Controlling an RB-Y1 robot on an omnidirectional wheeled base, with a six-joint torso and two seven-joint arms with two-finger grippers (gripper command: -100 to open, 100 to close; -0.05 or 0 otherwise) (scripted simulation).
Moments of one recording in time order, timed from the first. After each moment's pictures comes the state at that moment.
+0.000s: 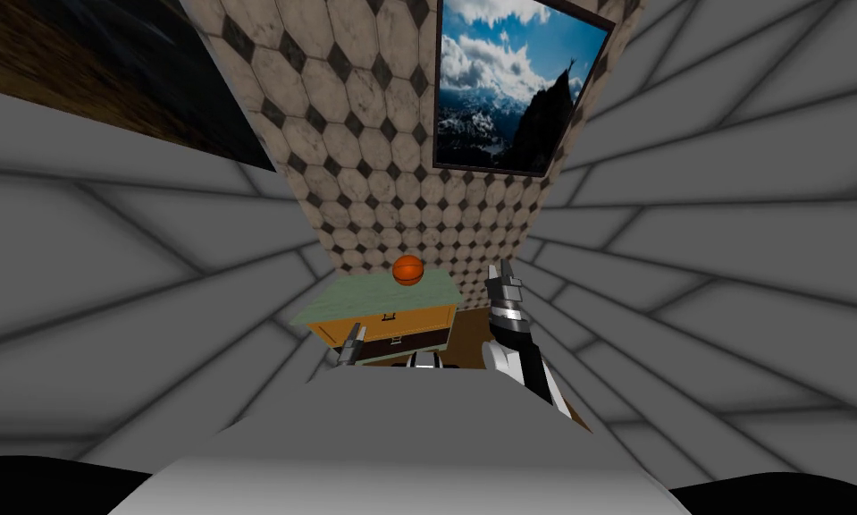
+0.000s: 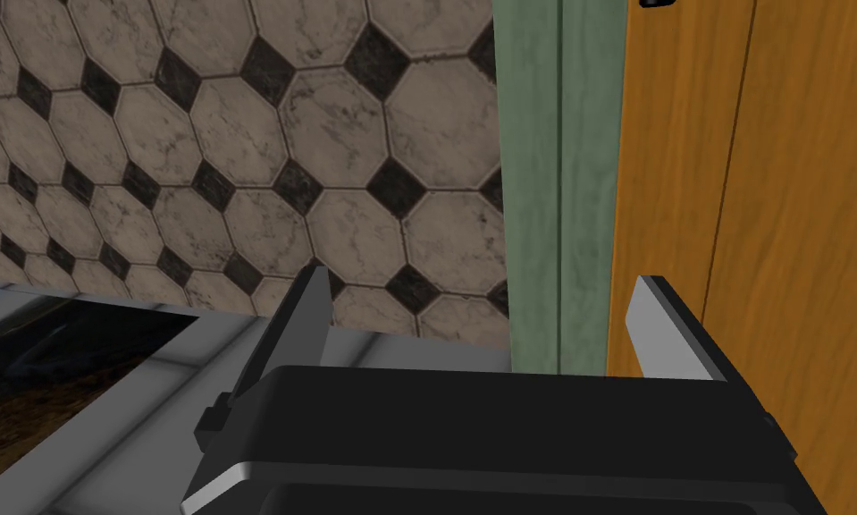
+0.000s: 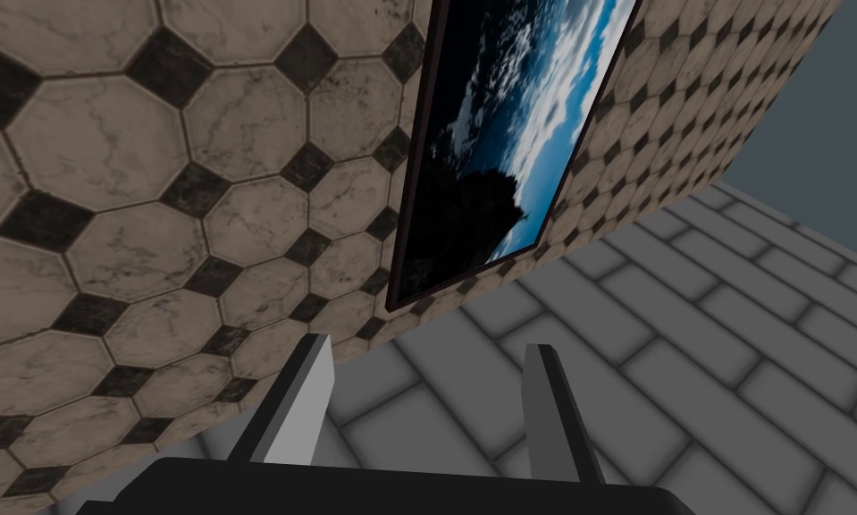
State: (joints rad) left arm 0.36 0.17 0.05 -1.05 0.01 -1.16 0.04; right arm 0.46 0.04 0.07 -2.36 0.01 -0.37 0.00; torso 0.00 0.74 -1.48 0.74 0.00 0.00
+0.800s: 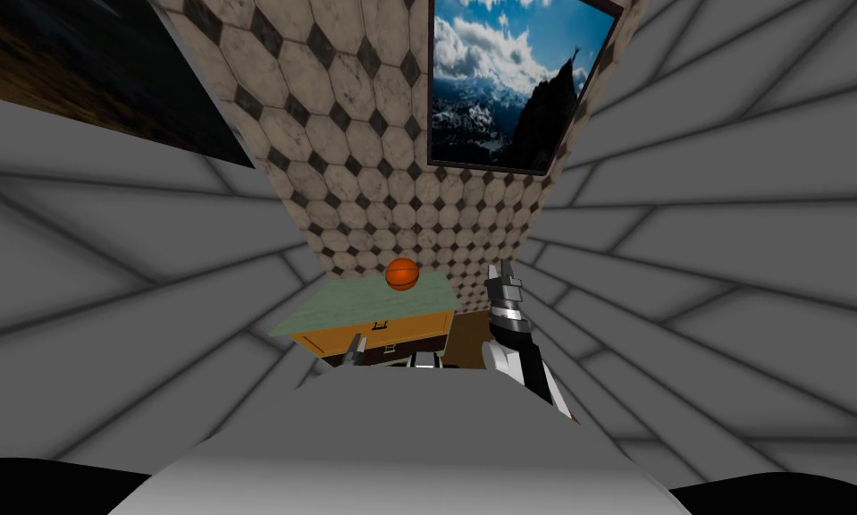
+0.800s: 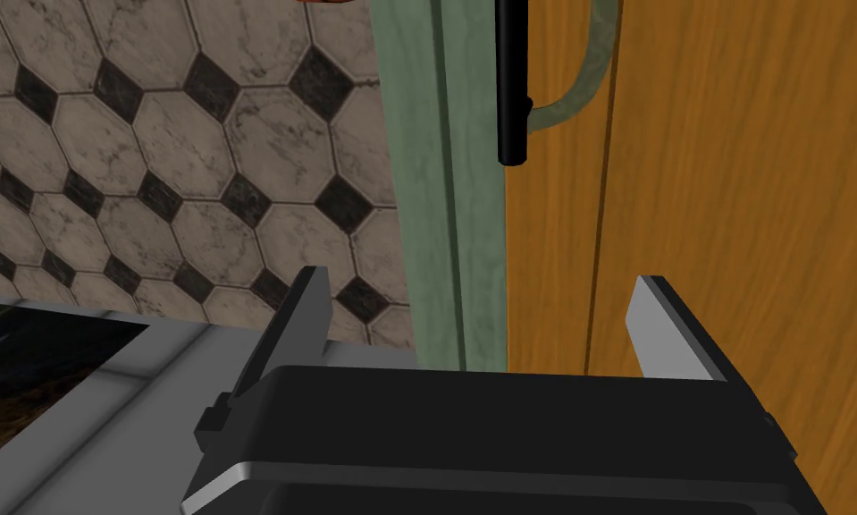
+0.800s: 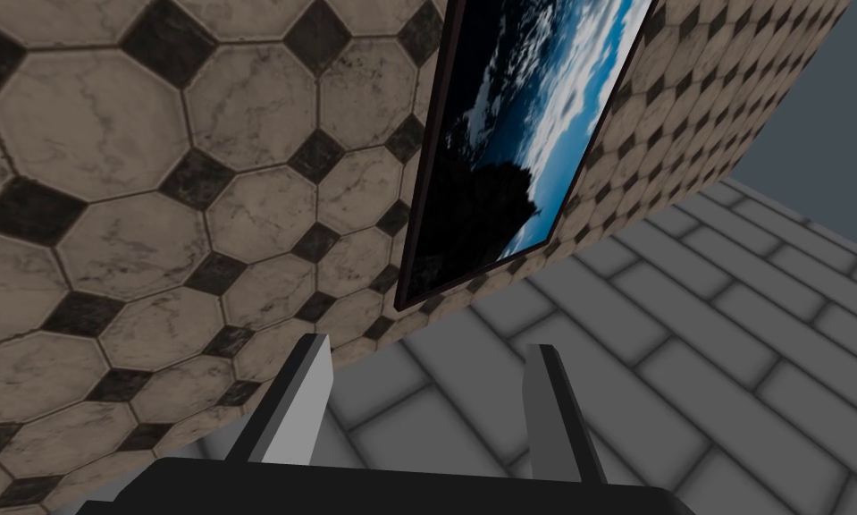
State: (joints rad) left arm 0.34 0.12 0.06 -0.86 0.01 -1.27 0.03; right arm 0.46 0.04 0.07 -2.36 0.01 -0.37 0.00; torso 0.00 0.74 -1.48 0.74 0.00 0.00
